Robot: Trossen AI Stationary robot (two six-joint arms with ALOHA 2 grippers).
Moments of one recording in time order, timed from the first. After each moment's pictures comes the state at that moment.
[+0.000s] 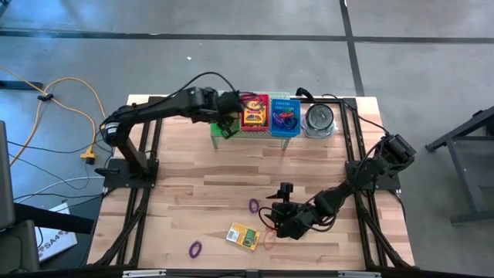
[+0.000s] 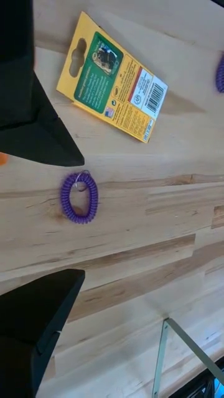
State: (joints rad) left arm 0.24 1.68 1.80 -1.25 -0.48 -0.25; right arm 0.61 1.71 1.06 -0.23 0.65 0.38
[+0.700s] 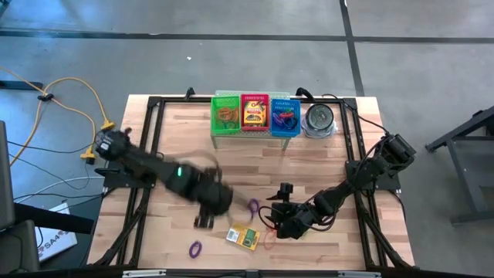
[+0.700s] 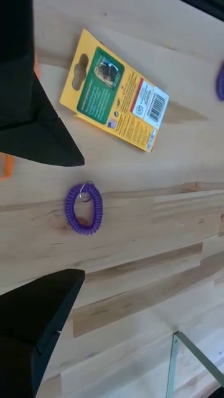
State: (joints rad) left arm -0.43 1.69 1.80 -1.30 -0.12 -0.35; right arm 0.60 1.71 1.06 -0.24 0.61 0.42
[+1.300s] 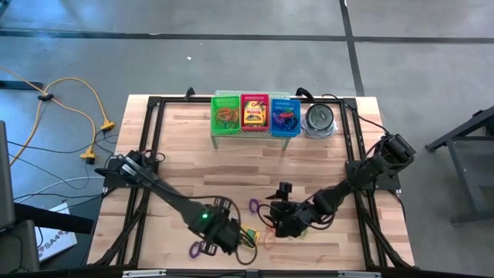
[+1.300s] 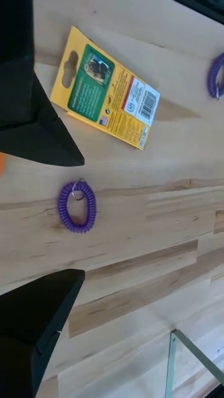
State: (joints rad) left arm -0.60 1.97 1.80 -1.22 -0.14 -0.31; right arm 0.59 1.71 1.06 -0.21 0.60 0.42
